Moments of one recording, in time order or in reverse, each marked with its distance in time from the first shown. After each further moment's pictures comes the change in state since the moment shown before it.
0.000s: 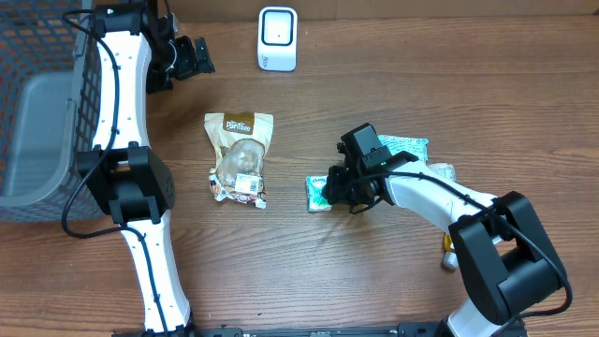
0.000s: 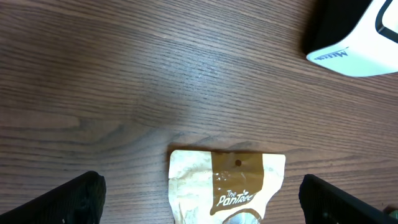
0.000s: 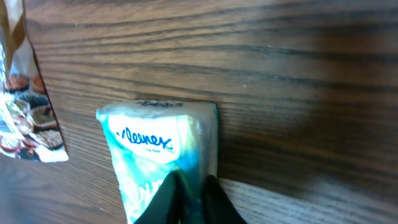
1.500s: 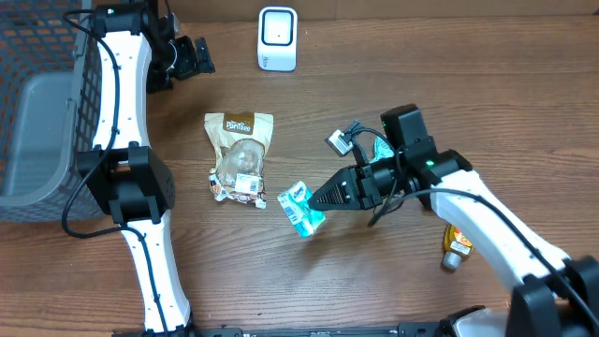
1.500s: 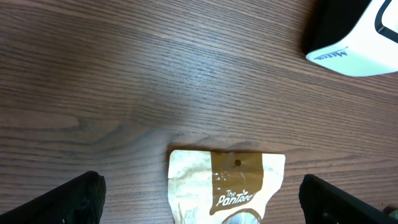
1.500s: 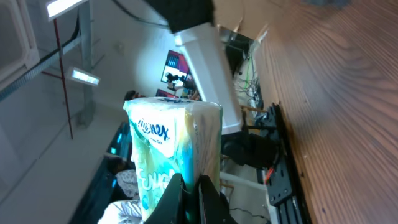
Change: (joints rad) left arm -0.002 0.000 0.000 0.000 0.000 0.000; right arm -0.121 -0.291 -0.006 -0.021 -1.210 -0.409
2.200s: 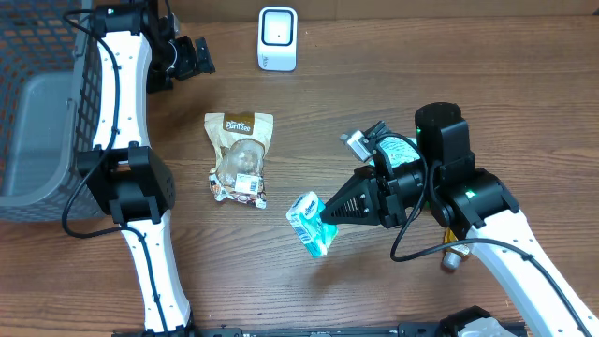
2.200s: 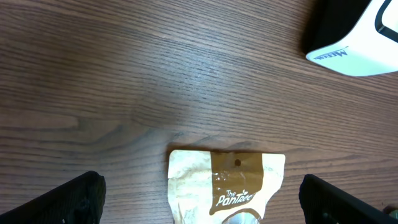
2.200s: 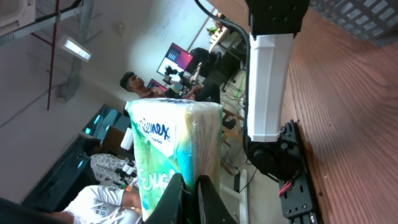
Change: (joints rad) left arm -0.003 0.000 0.000 0.000 0.000 0.000; right arm 0.000 -0.286 0.000 0.099 0.000 0.170
